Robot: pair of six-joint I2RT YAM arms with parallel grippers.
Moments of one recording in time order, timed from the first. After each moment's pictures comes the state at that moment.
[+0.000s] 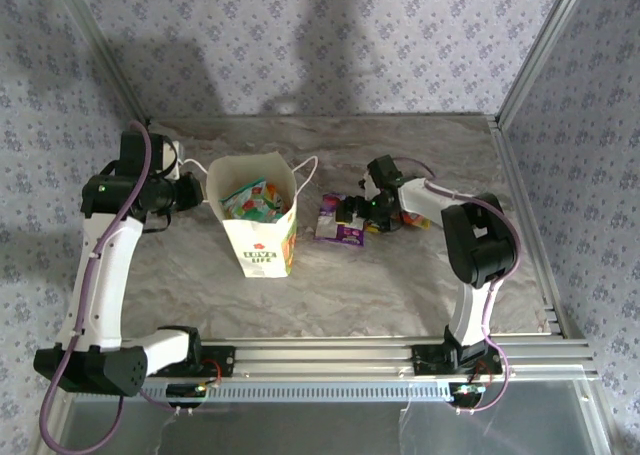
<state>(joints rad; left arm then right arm) -0.10 1.17 1.46 -1.22 0.09 -0.30 0.40 1.88 1.21 -0.51 -0.44 0.46</state>
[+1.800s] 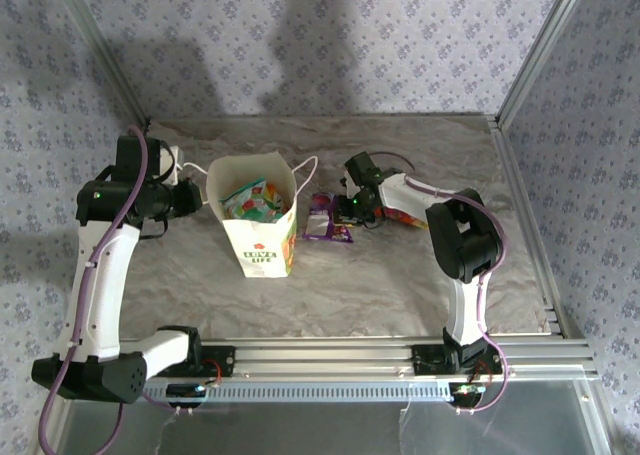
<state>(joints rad) -0.10 1.14 1.46 -1.26 0.10 -0.27 0.50 1.97 1.35 -0.58 -0.34 0.45</state>
